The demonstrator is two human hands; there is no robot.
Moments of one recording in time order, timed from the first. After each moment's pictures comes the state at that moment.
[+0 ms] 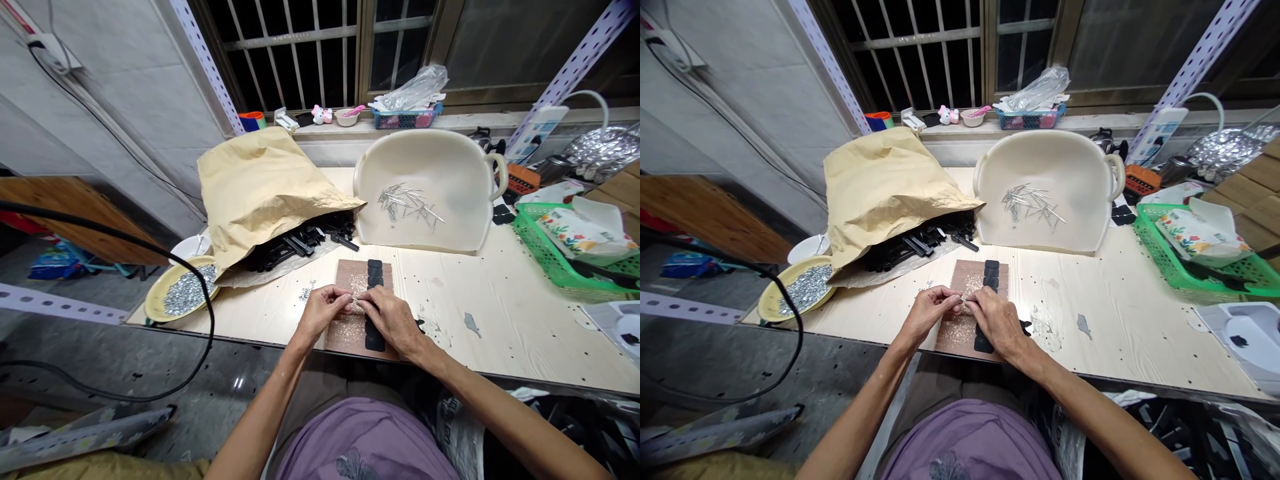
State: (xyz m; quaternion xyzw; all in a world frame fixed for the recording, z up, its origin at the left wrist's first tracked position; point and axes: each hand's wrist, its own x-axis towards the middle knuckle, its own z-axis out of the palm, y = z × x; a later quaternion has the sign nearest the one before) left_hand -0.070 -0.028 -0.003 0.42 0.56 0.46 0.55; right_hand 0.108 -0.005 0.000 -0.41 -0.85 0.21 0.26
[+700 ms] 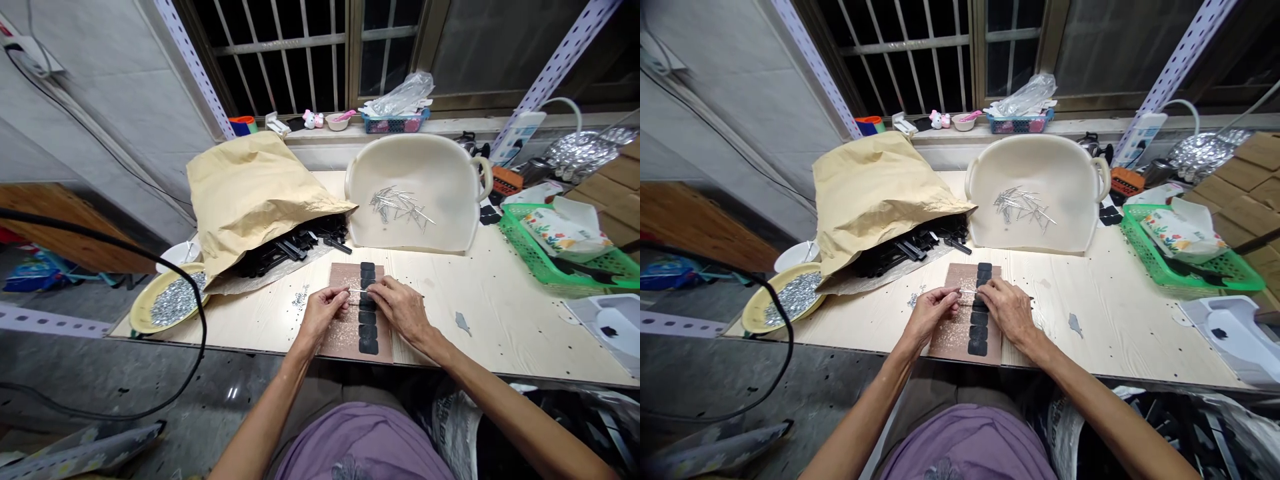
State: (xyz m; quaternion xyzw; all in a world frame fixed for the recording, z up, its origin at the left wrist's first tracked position) left_hand -0.056 -0.021 -0.010 0.37 0.54 0.50 0.57; right_hand 0.137 0.015 0.005 -0.44 -0.87 0.05 0.22
